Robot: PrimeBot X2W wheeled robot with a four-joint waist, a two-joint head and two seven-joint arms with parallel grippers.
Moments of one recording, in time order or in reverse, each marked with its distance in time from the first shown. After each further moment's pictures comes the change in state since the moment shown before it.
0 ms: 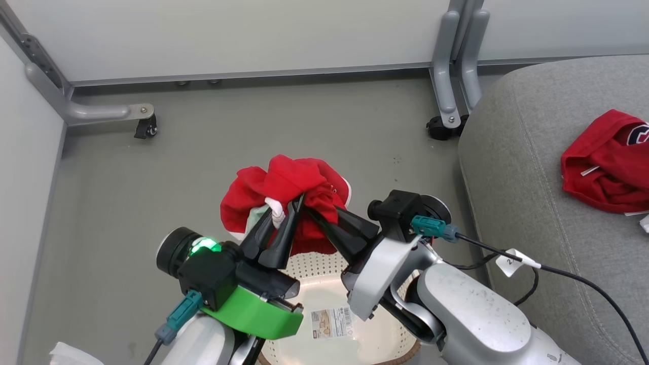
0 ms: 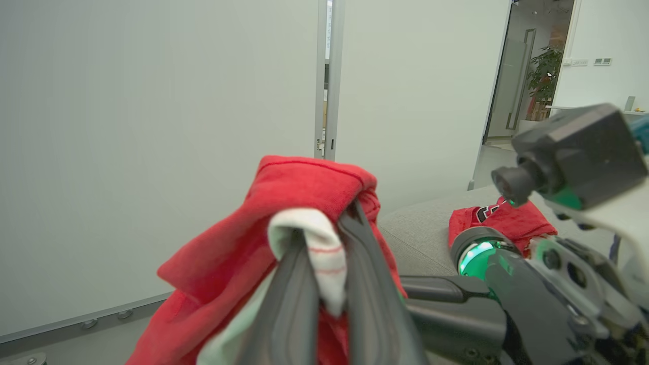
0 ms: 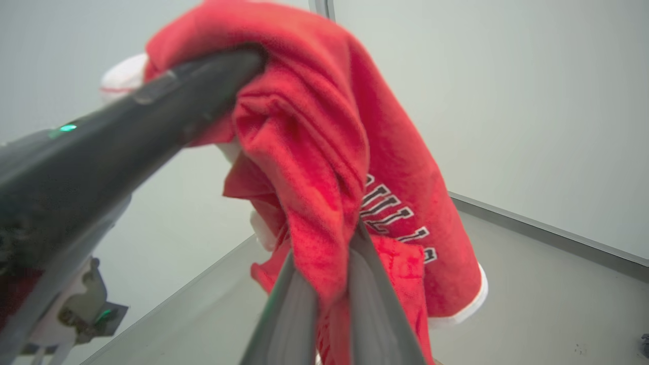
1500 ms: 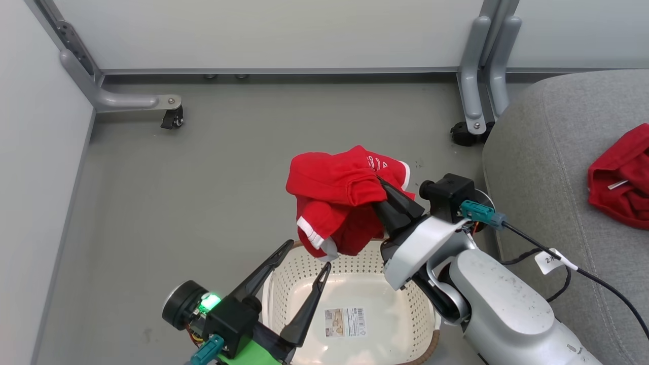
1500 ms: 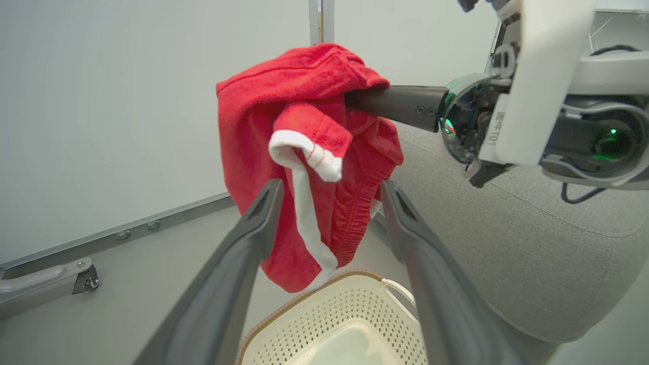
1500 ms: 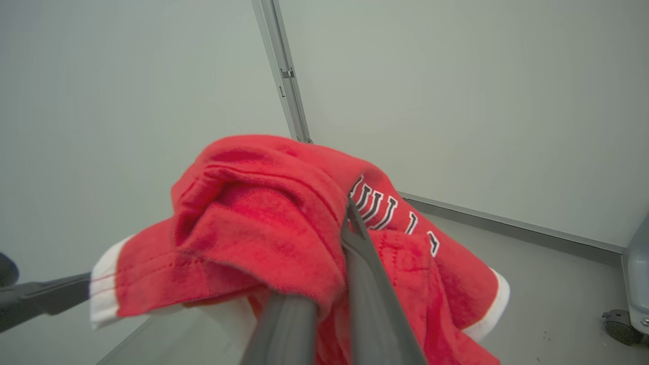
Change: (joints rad) left arm 0.126 0.131 -0.105 -0.009 0.030 0.015 0.087; right arm 0.015 -0.010 -0.151 0.122 -0.007 0.000 -0.107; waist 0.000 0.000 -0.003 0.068
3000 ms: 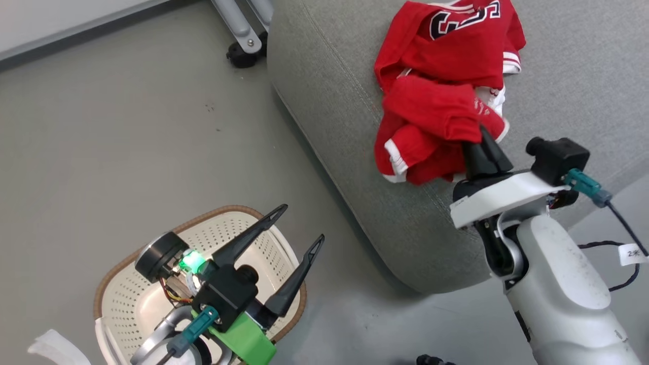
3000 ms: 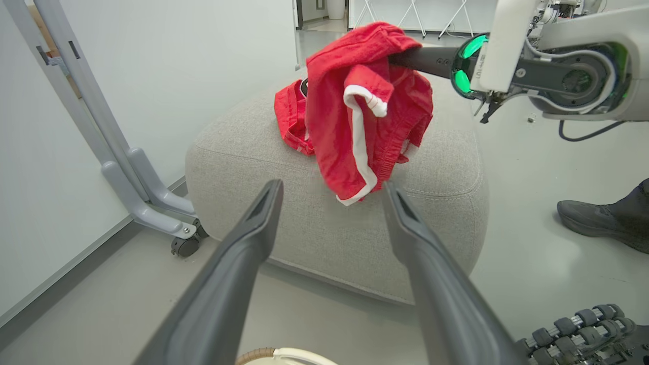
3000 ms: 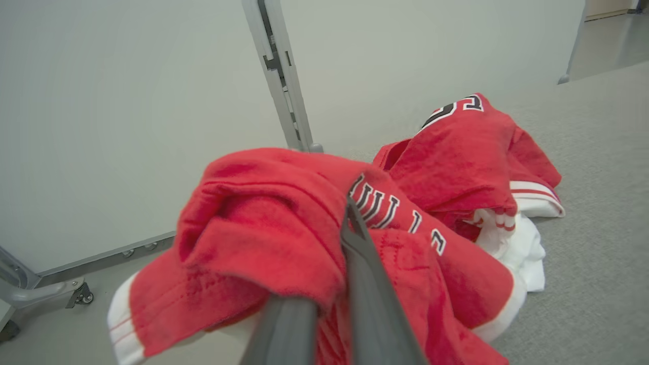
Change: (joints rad) left arm -0.134 0.146 -0.040 -0.150 0.046 -0.009 0.146; right arm 0.021 0.022 -0.377 -0.001 -0.033 0.000 -0.073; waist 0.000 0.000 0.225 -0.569
